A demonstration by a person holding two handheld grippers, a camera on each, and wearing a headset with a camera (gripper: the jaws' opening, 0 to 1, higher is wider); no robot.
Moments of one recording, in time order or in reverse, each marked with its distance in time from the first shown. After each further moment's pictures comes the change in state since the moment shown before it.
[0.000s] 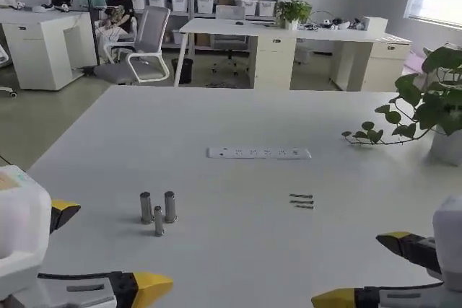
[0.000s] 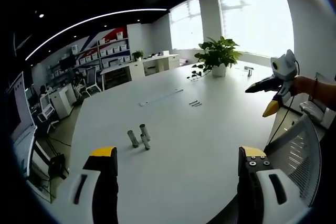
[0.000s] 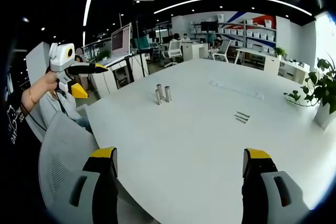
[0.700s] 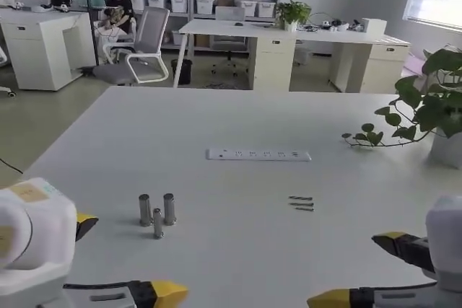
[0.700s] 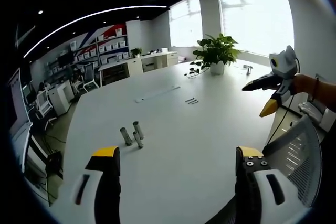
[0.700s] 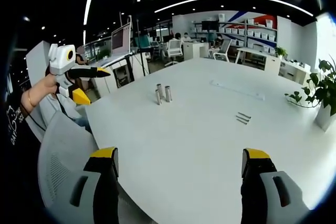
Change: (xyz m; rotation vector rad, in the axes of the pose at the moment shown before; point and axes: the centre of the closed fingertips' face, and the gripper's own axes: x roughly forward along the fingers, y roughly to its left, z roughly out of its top) left arm 0.015 -0.011 -0.006 -0.017 0.021 -0.014; right arm 0.005 0.002 0.003 -0.006 0.008 0.004
